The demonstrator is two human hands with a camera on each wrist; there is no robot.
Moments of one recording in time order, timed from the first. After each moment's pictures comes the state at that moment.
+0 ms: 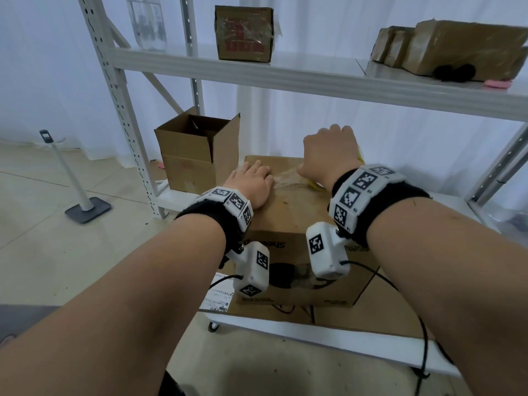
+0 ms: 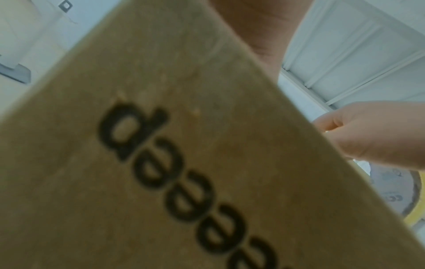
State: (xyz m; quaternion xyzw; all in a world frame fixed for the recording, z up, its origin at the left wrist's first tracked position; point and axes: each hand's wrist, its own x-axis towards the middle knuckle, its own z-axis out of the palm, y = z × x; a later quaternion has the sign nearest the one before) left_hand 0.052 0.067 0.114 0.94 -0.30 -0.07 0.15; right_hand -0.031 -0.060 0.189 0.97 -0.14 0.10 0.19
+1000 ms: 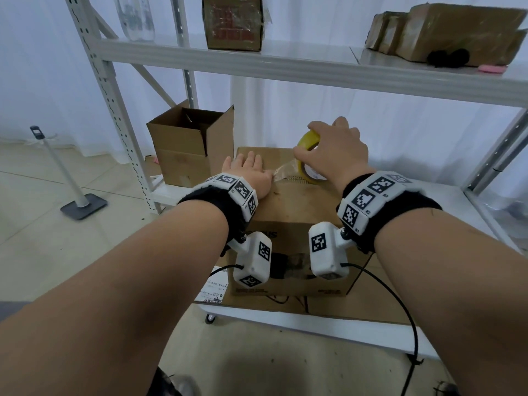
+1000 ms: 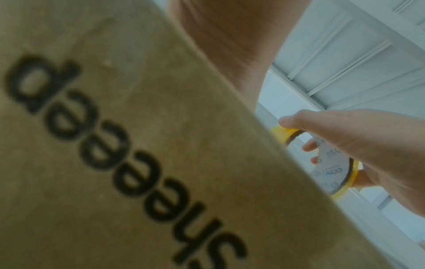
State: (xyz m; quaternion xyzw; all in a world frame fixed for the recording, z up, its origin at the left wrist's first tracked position) left_hand 0.035 0.049 0.124 0.97 -0.24 -0.08 0.02; right_hand -0.050 -0.089 0.171 0.96 -0.21 0.18 -0.10
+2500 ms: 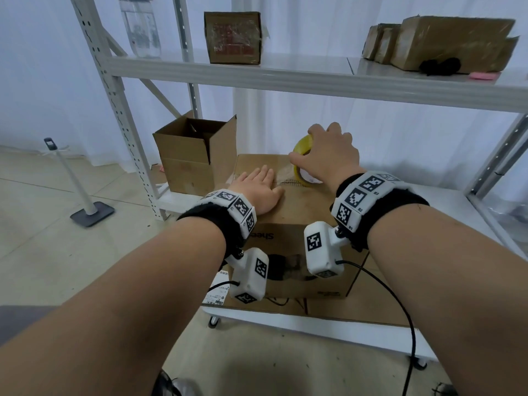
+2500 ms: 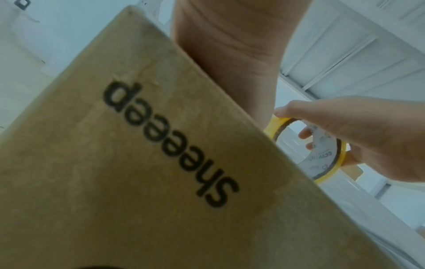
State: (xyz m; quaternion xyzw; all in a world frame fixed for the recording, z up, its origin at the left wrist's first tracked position) left_hand 0.010 0.053 0.125 0.94 -0.33 -0.10 0.03; right_hand -0.049 -0.087 0.176 0.96 -0.21 0.18 -0.10
